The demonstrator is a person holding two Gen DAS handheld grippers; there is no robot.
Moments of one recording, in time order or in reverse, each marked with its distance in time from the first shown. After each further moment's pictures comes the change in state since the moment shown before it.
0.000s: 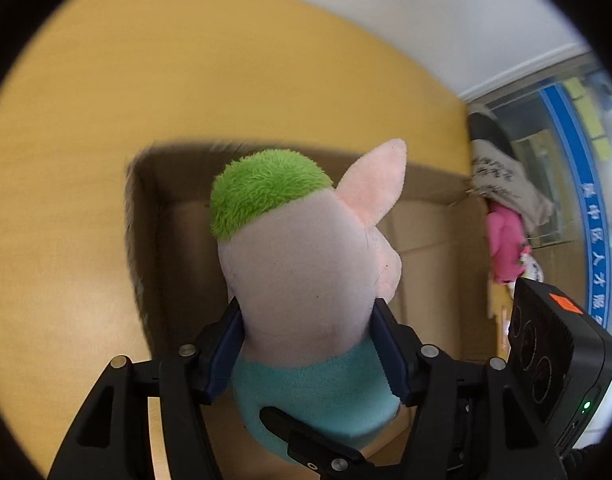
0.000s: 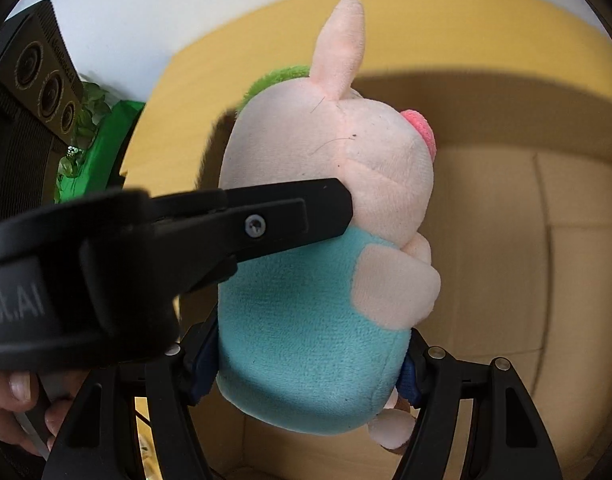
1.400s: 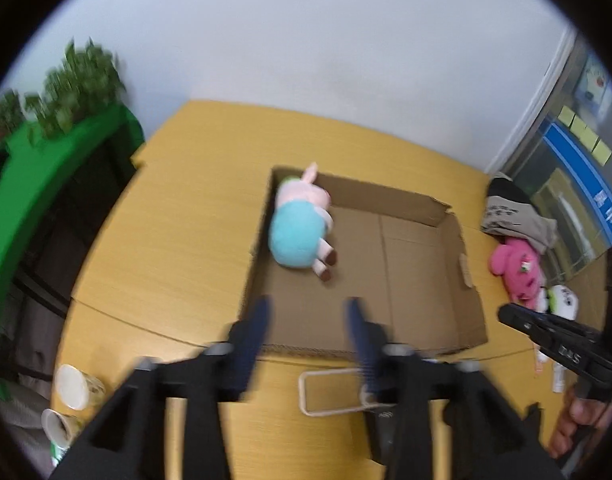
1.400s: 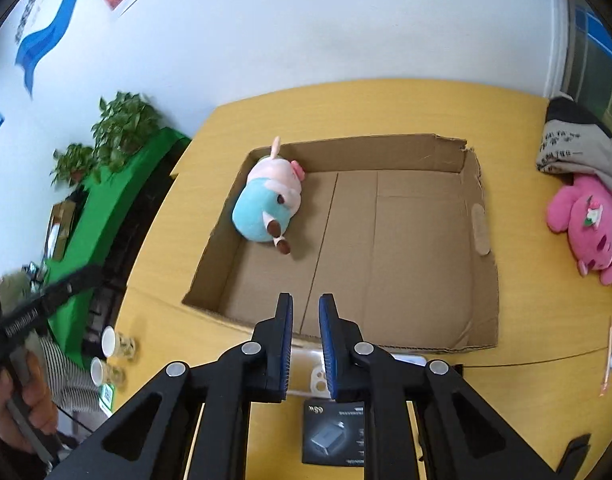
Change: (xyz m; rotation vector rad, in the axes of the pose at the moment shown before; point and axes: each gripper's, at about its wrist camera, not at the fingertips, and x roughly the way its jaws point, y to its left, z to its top) left arm -0.201 -0.148 -0.286 -0.035 -0.530 0.426; right arm -0.288 -0.059 -0.216 -0.205 -0.325 -0.096
